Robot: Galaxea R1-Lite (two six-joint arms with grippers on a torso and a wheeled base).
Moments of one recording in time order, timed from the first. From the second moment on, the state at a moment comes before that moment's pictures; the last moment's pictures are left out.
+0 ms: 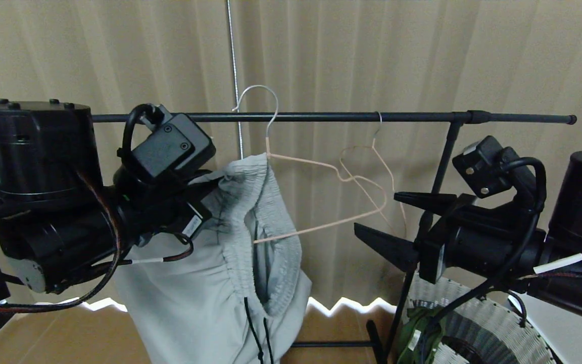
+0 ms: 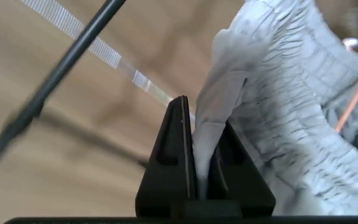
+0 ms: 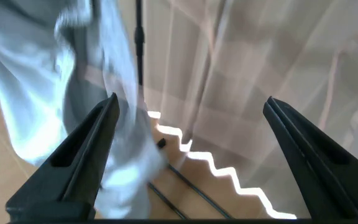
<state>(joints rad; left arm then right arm) -0.57 1.48 -0.84 -0.42 0.19 0.61 0.65 1.48 -0.66 -0.61 0.05 0.00</state>
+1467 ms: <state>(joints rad) -0.67 1.55 -0.87 -0.82 0.09 0.45 0.62 1.65 -0.68 -0.79 0.05 -0.01</state>
